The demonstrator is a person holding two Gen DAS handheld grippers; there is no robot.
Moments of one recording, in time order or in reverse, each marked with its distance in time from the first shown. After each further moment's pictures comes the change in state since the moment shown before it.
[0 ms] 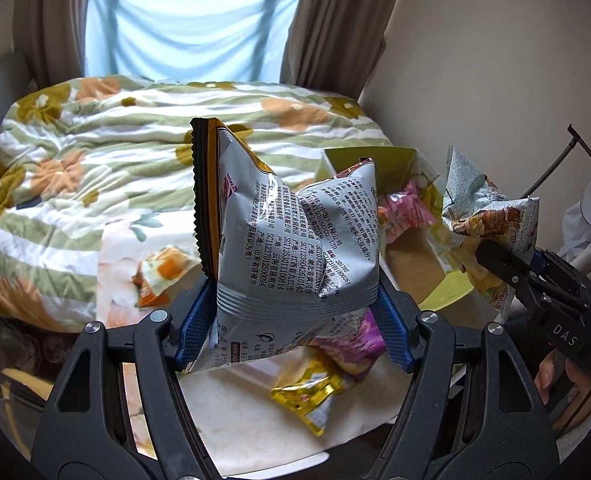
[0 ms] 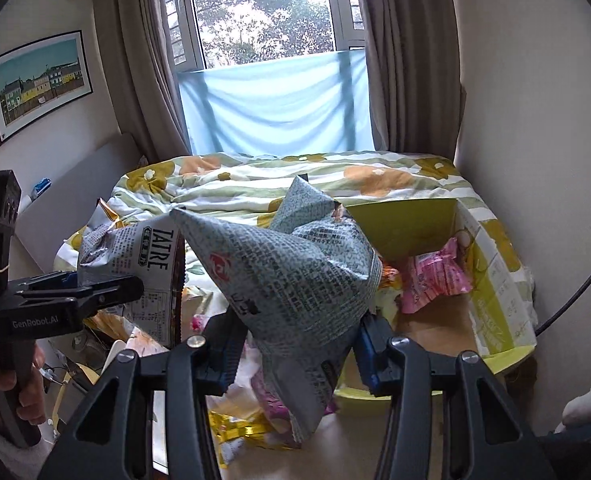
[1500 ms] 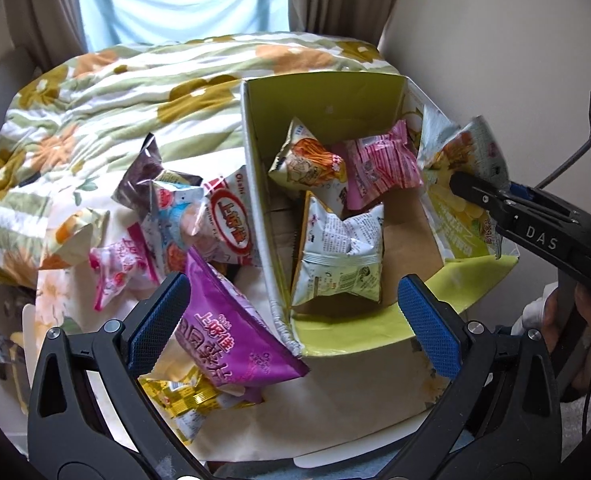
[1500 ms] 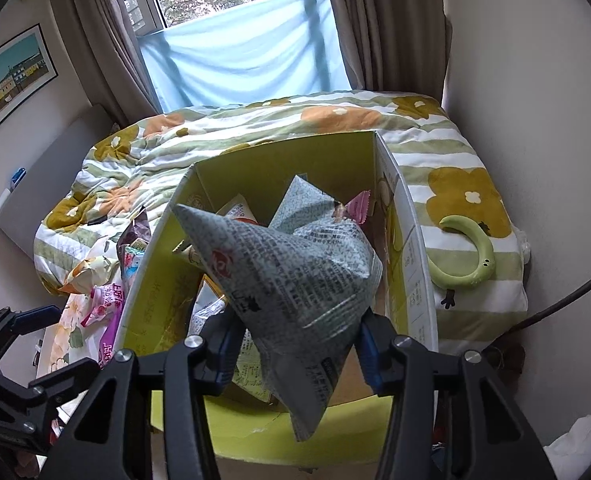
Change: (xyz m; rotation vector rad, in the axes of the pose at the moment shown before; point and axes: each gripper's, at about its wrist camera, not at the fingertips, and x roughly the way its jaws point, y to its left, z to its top) left arm 0.126 -0.154 -0.021 -0.015 0.176 0.193; right arm 0.088 -0.185 0.005 0.049 0.215 0.040
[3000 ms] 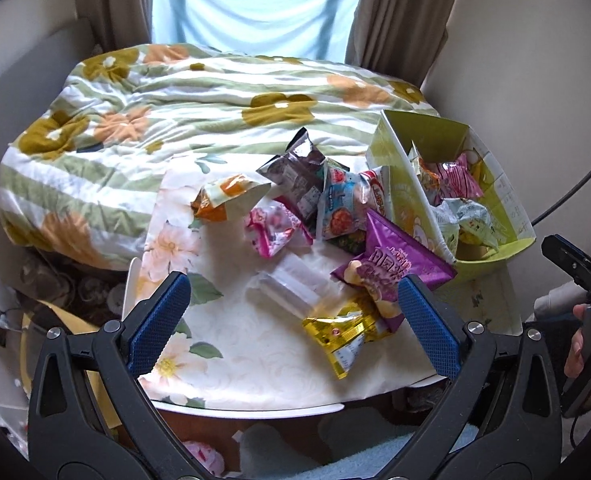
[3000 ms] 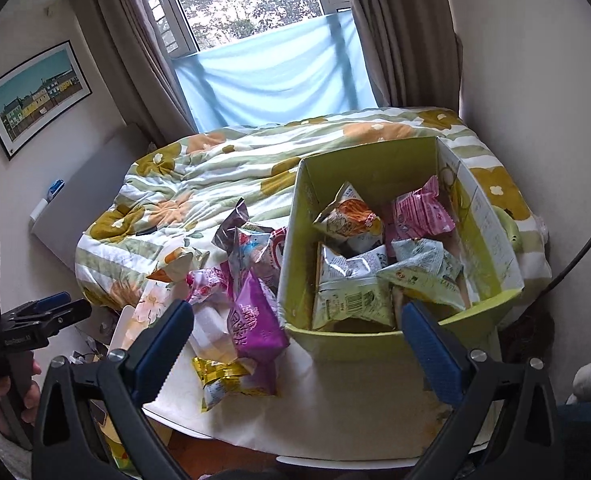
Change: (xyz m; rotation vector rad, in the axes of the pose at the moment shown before) left arm -0.116 0.195 -0.082 -0.122 -0.093 0.021; right arm -0.085 0.137 -0.071 0.044 -0.085 0.075
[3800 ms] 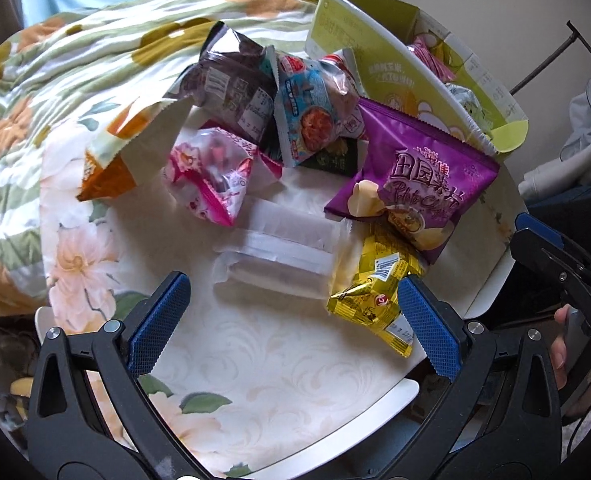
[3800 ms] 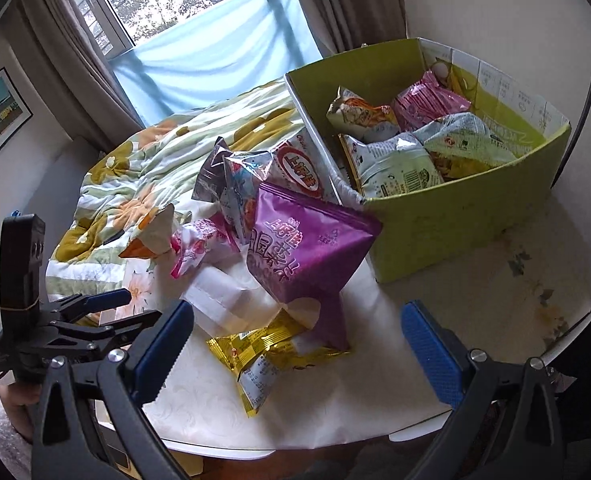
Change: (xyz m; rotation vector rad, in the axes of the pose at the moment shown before) left arm 0.155 0.019 -0.017 0.294 0.279 -0.291; right arm 0.090 0.063 -0.082 0.242 0.054 -0.135
